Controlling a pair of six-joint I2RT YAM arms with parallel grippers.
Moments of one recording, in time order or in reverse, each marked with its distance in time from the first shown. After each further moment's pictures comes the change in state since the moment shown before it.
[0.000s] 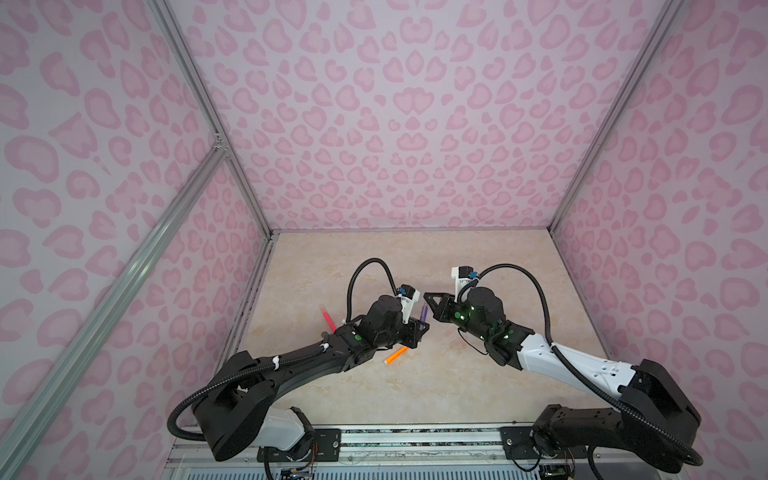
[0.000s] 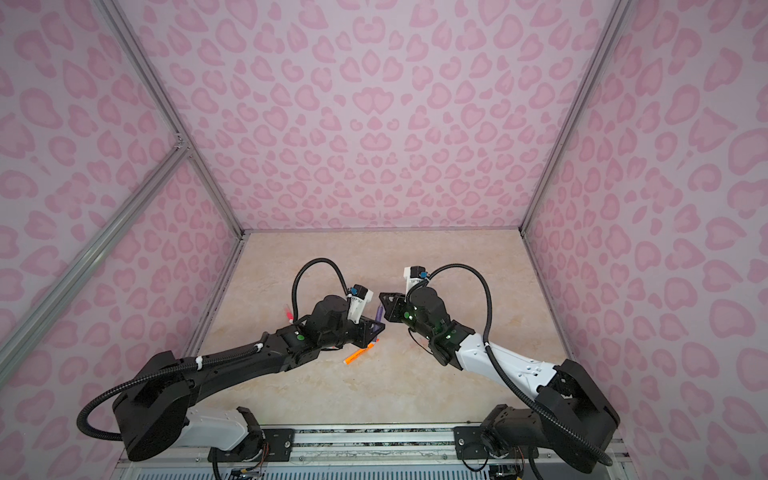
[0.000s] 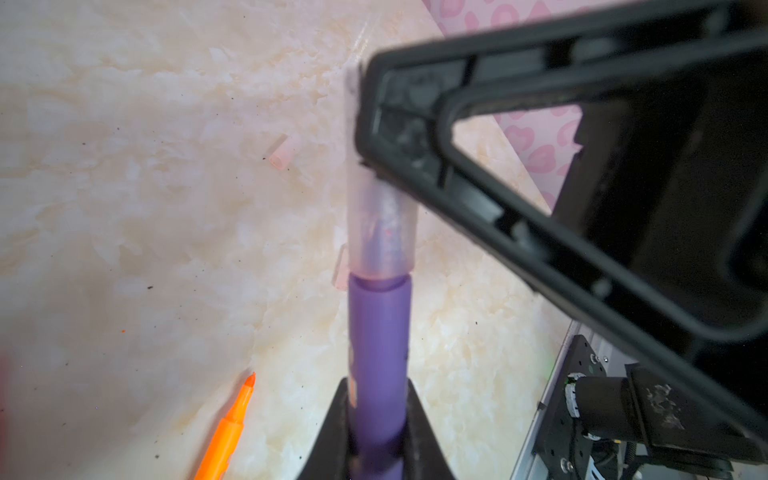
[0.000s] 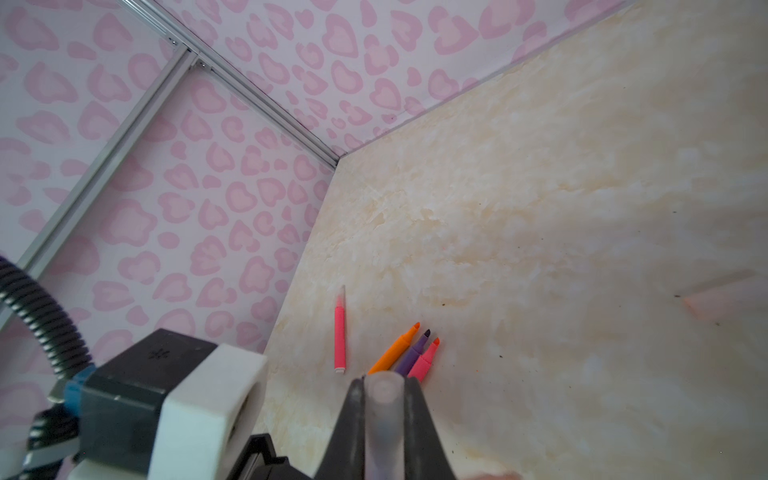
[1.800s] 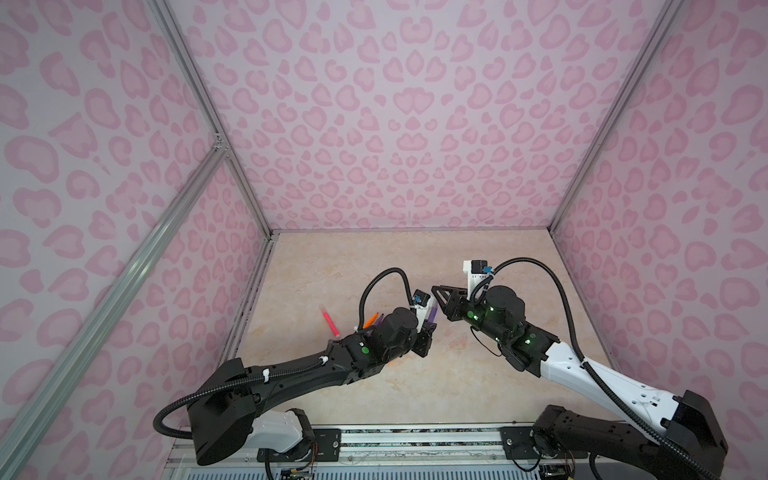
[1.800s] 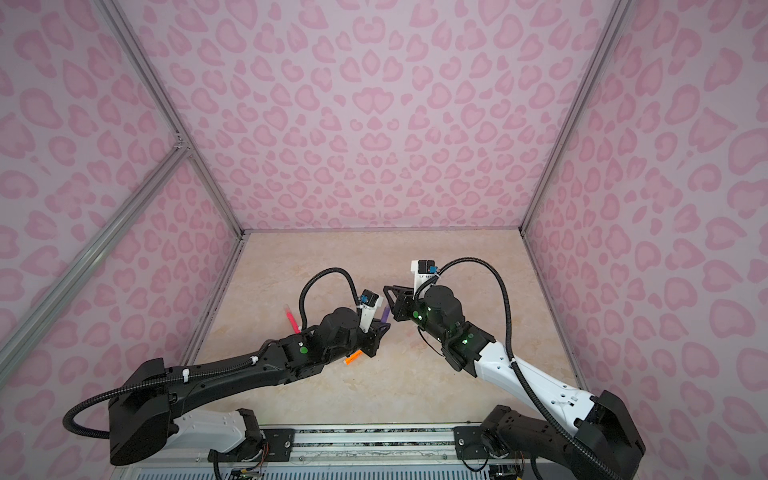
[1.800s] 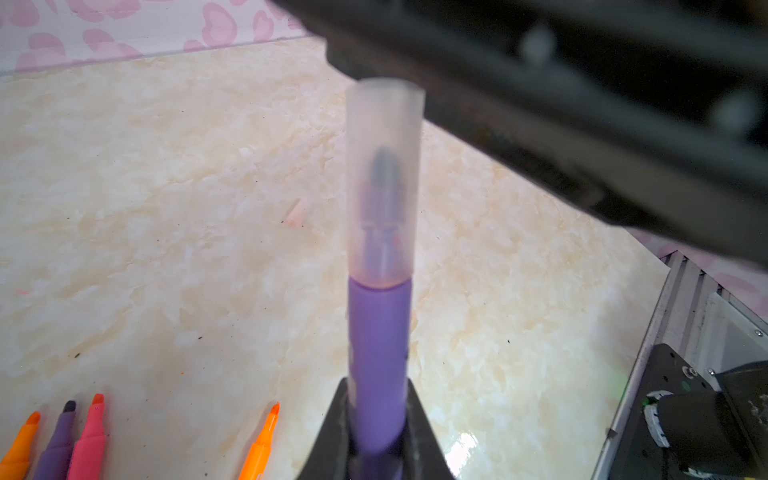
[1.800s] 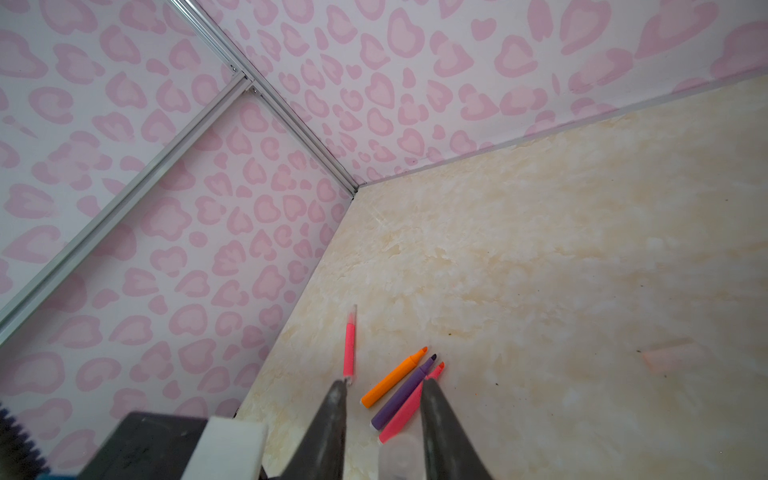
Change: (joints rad) left arm -0.192 -0.031 0.066 -0.072 -0.351 0.157; right arm 0.005 -0.173 0.048 -0.158 0.050 -0.130
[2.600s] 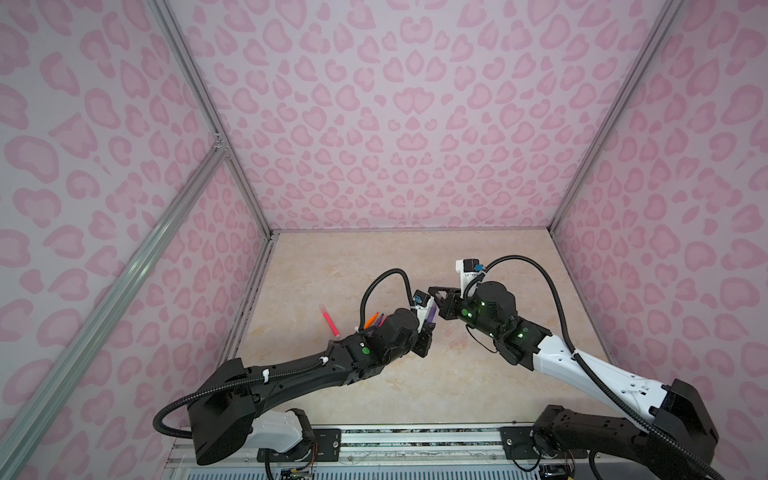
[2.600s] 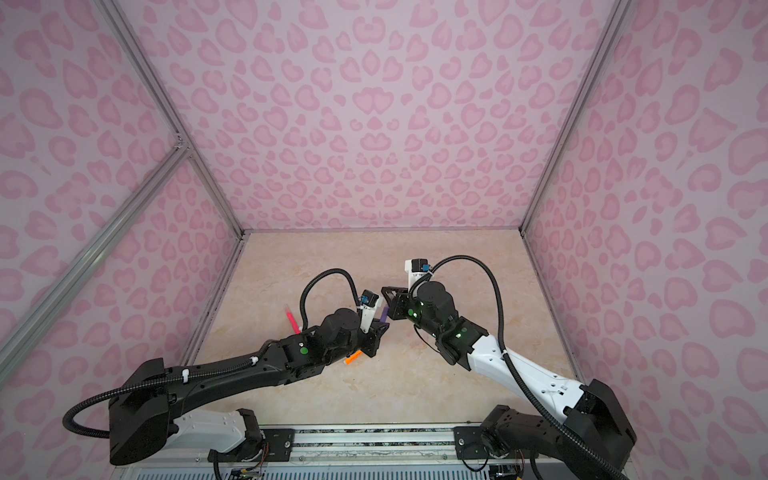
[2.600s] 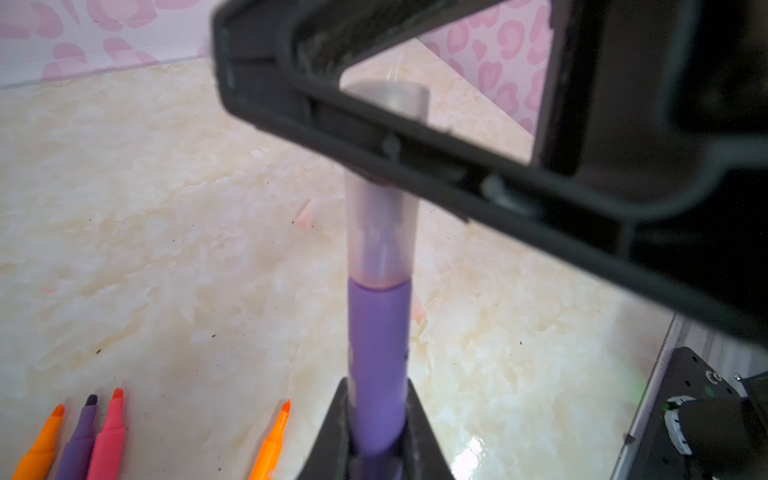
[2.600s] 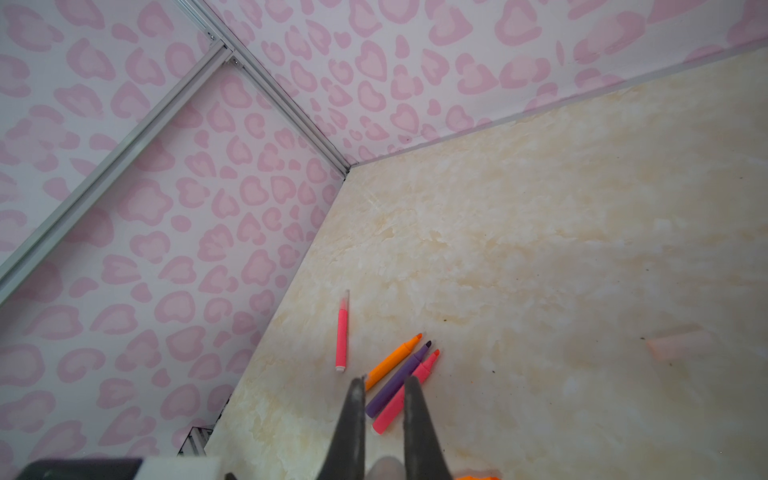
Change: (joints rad) left arm -0.009 -0.001 0.005 -0.010 -0.036 0.011; right arm 0.000 0.067 0.043 -0.032 -0.024 -0.002
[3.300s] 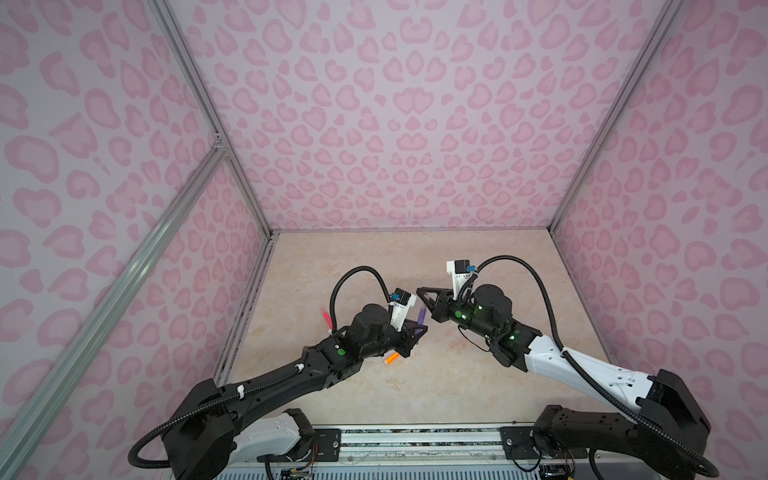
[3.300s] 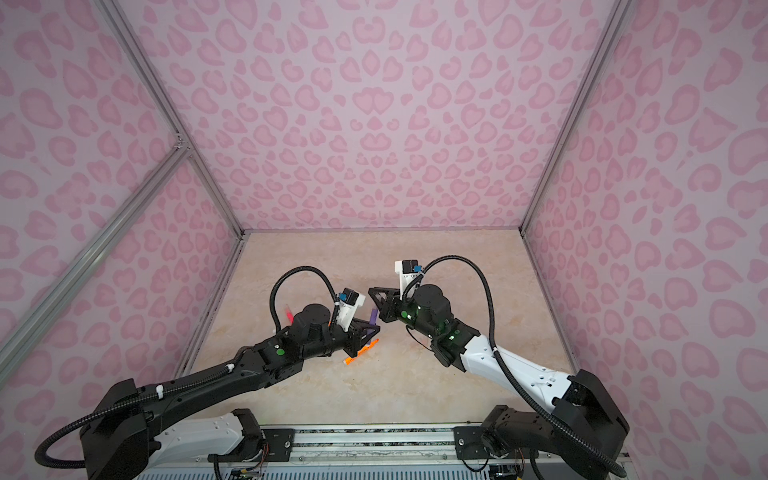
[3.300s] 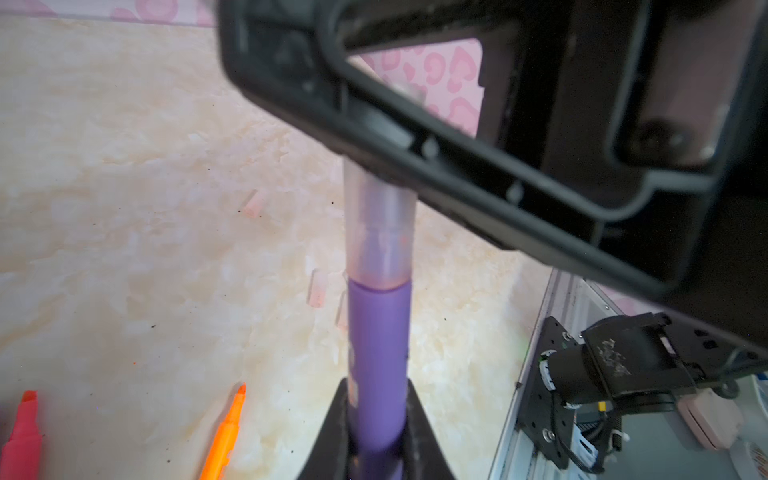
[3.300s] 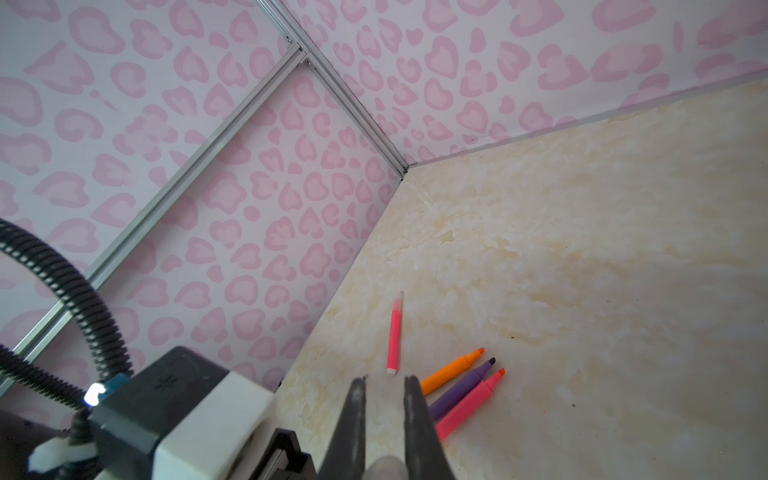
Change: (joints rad) left arm 0.175 -0.156 -0.149 0.112 0.420 -0.073; right arm 0.034 0.053 -0.036 0.213 -0.114 0.027
